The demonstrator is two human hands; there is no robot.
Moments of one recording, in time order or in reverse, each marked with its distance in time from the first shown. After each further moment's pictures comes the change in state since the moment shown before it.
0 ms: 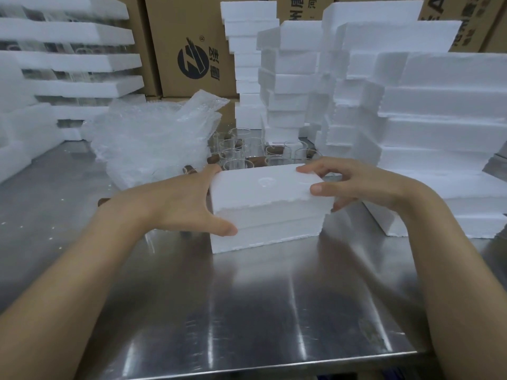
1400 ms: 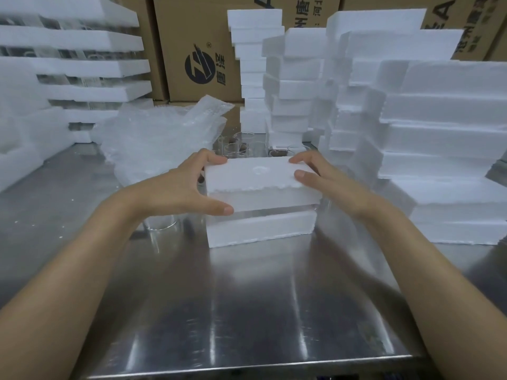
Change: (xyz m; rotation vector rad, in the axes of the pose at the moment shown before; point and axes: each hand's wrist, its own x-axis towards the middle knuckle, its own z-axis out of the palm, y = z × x) left_hand 0.009 -0.023 -0.006 -0.341 0.055 0.073; right_hand 0.019 -0.002 0.034 0.019 0.146 -0.108
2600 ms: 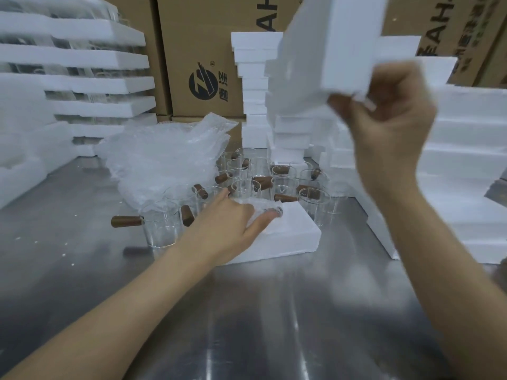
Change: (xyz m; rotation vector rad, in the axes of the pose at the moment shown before) left_hand 0.010 0.033 0.064 0.566 0.372 0.241; right_hand 0.010 -0.053 -0.035 0.437 0.813 -0.760
